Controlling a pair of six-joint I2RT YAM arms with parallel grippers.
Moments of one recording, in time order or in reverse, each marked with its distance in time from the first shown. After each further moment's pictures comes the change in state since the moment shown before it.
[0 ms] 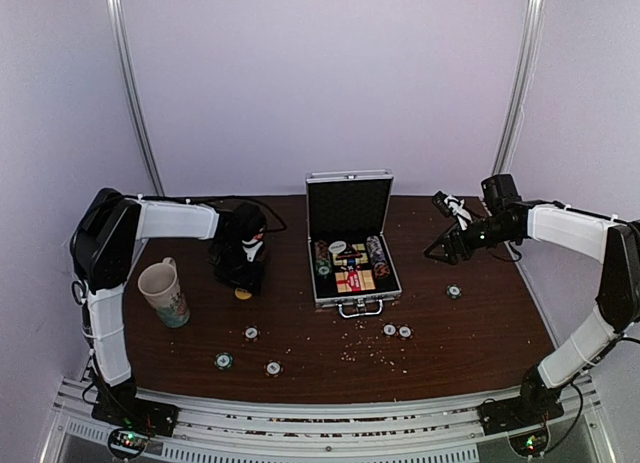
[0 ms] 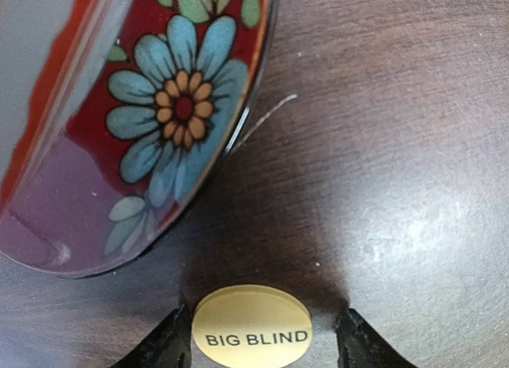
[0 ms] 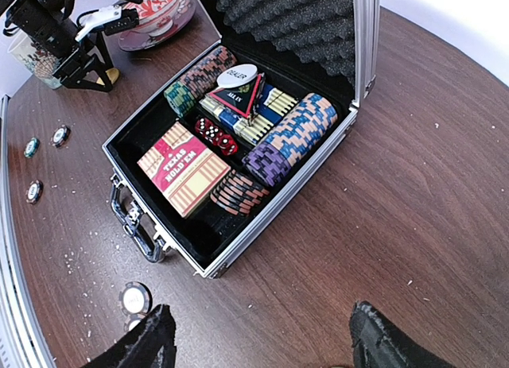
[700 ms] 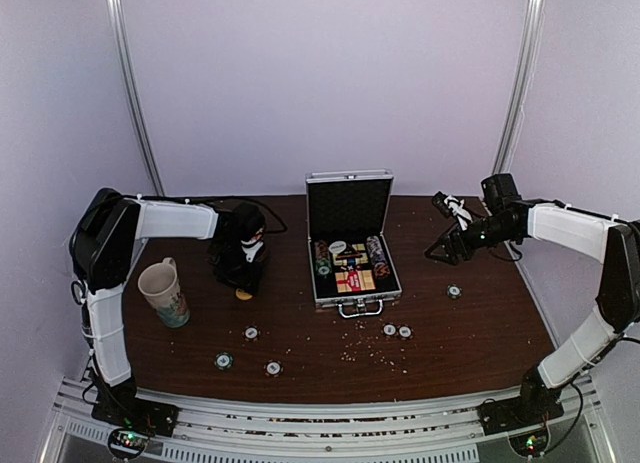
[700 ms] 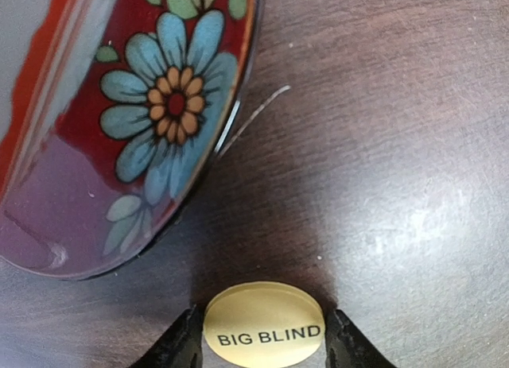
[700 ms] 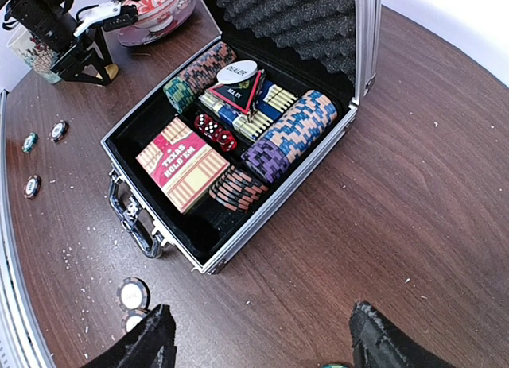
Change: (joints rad) left arm 0.004 -0.003 -0.005 -0.004 0.008 0.040; right arm 0.002 0.000 0.009 -0.022 0.010 -0.019
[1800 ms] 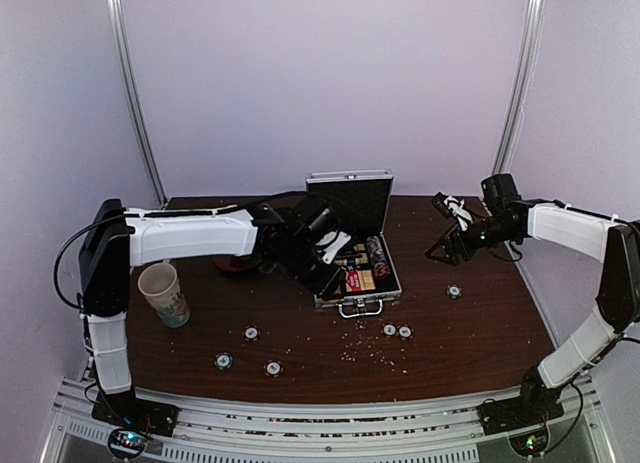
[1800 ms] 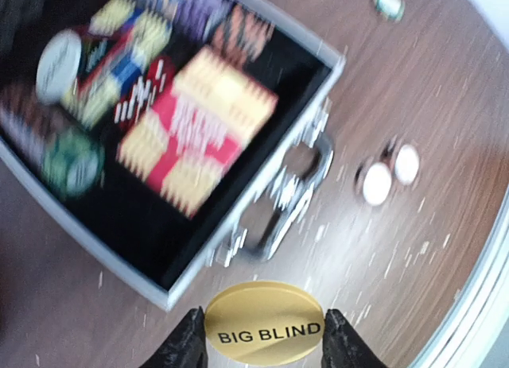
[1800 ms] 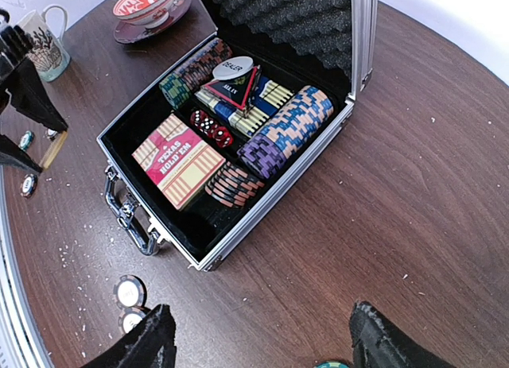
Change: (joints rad) left arm -0.402 -0.049 0.192 0.117 0.132 -0.031; right arm 0.000 0.000 0.001 -0.007 0.014 -0.004
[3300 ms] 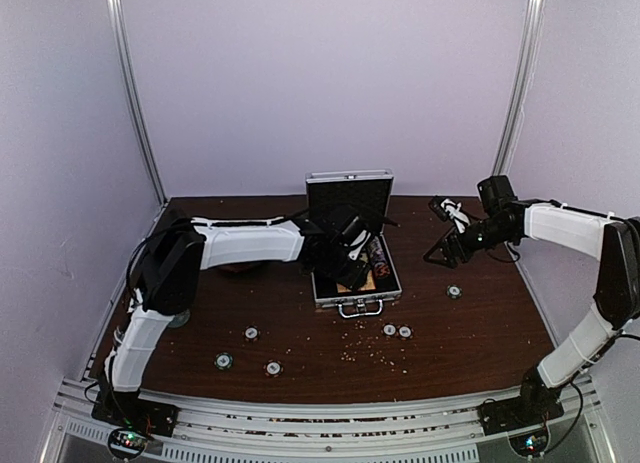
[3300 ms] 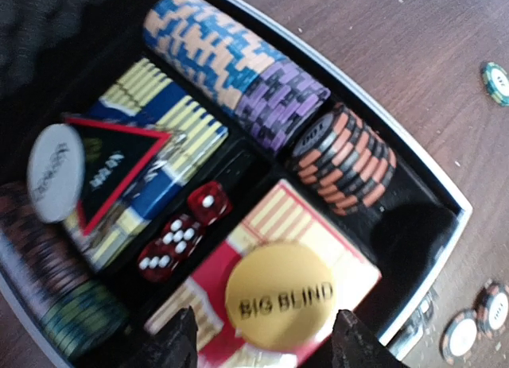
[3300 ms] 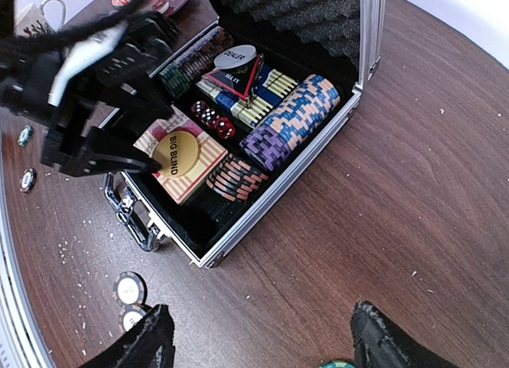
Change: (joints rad) left arm 0.005 0.376 0.338 0.121 -0.166 -0.008; right arm 0.010 0.024 0.005 -0.013 0.010 -0.001
